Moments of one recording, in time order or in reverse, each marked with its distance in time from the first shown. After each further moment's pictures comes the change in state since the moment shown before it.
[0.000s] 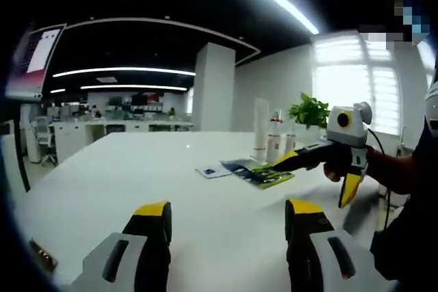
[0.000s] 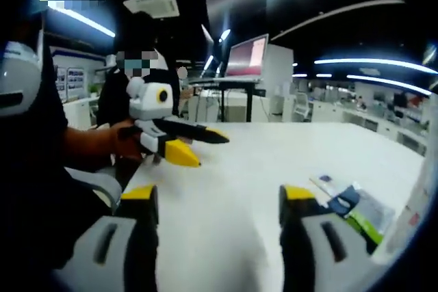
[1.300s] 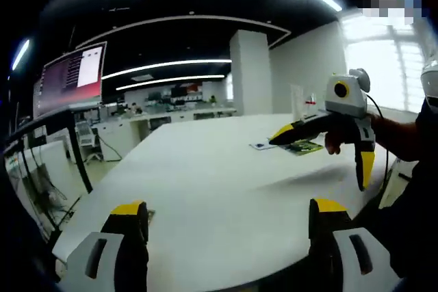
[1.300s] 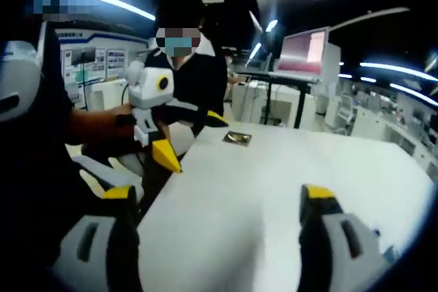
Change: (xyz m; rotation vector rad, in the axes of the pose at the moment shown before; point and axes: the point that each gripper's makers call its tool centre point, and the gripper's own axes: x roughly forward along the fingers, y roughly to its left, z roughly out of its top) left arm -0.128 0.047 -0.017 0.046 0.095 0.320; right arm 0.084 0.070 0.030 -0.138 0.075 0.280
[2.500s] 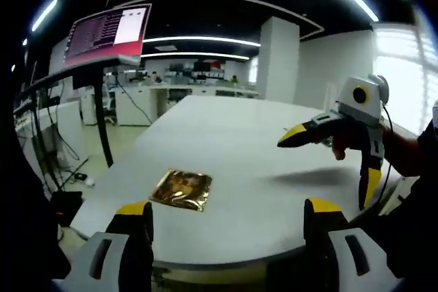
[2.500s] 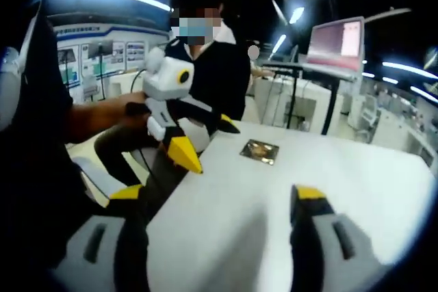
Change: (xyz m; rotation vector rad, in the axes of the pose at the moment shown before) left arm -0.020 0.077 -0.029 -0.172 0.120 0.062; right arm 0.091 0.007 0.015 -0.016 0.030 0.153
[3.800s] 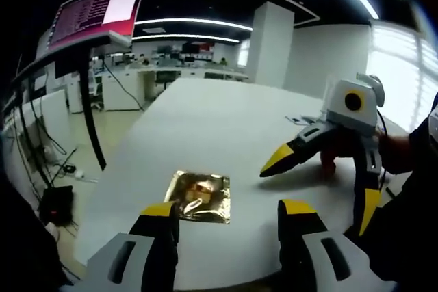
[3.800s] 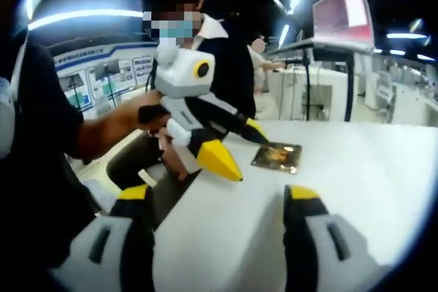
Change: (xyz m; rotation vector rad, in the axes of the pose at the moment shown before) left arm 0.019 0.023 -0.003 -0.003 0.142 -0.082; right arm 0.054 -0.006 0.001 0.149 -0.025 0.120
